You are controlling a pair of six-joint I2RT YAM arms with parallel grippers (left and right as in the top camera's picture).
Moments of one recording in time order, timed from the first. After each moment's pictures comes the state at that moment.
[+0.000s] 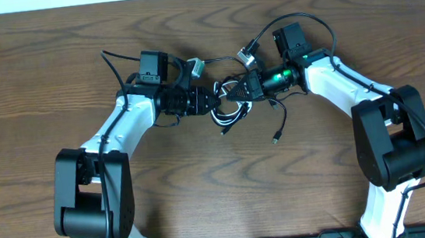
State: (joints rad) left arm -0.20 1.81 1.12 -0.44 0.77 -0.11; right arm 0.30 2.01 1.33 -0.42 -1.11 0.25
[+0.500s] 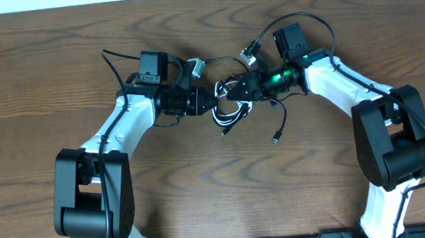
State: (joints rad) left arm -0.20 1.81 1.12 -0.46 0.77 -0.06; right arm 0.30 2.01 1.33 -0.44 -0.96 0.27
